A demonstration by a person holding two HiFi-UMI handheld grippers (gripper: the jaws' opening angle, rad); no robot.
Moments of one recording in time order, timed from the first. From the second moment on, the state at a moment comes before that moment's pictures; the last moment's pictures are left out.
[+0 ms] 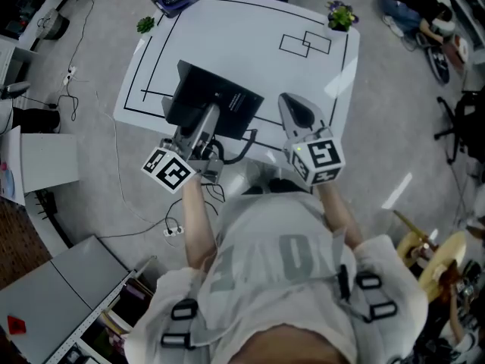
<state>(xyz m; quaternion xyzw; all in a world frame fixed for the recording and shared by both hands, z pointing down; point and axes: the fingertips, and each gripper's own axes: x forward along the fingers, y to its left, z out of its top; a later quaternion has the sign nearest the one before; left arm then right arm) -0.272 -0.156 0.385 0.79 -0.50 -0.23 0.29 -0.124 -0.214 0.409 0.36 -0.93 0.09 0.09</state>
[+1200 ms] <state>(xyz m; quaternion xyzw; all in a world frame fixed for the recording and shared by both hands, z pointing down) -0.139 -0.247 0.496 0.86 -0.19 0.00 0.47 -0.034 -0.216 0.456 0.48 -0.86 0.16 0.11</state>
